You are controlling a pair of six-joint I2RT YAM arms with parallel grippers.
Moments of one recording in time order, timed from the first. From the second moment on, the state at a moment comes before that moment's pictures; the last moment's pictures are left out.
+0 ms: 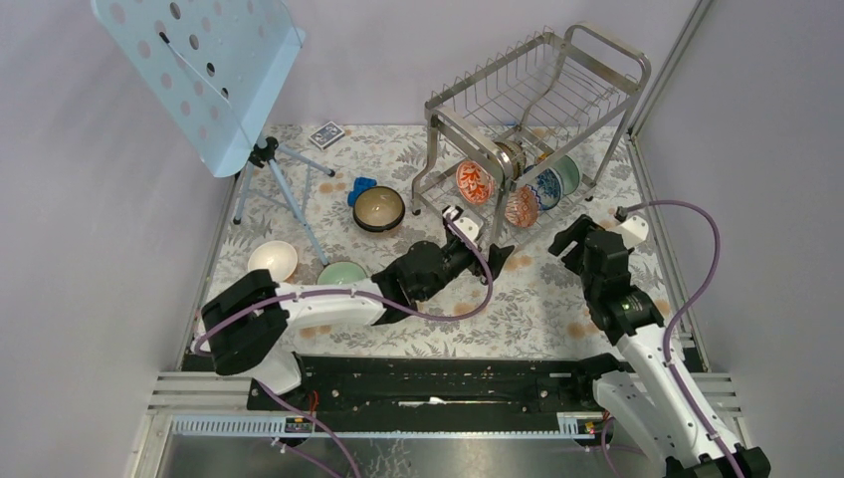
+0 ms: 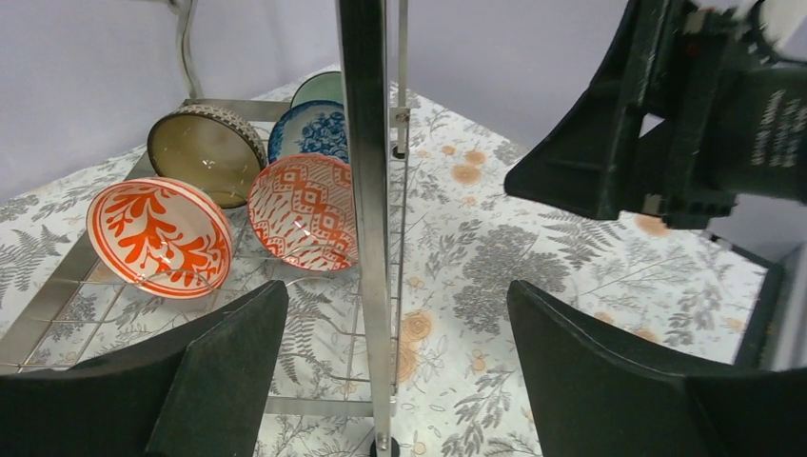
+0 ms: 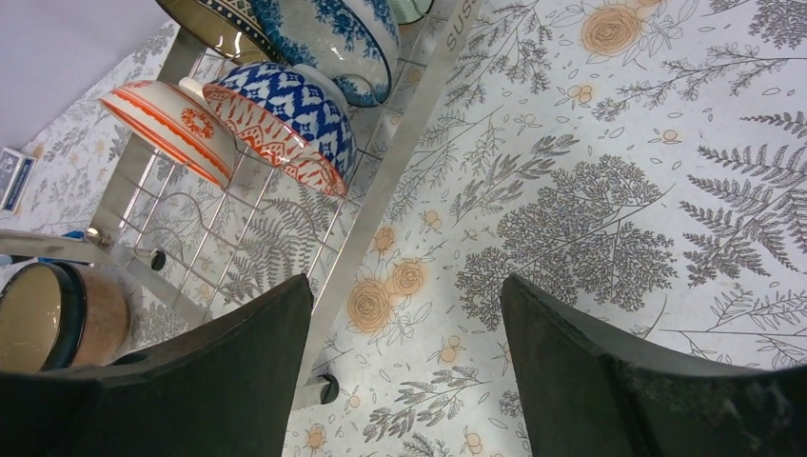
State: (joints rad) left arm -1.10 1.52 0.85 0.73 -0.23 -0.06; right arm 0.27 0.68 0.58 -0.38 0.39 0.67
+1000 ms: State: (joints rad) left arm -1.05 1.64 0.89 0.83 -0.26 -0.10; right arm -0.02 1.09 0.79 0.01 0.59 0.63
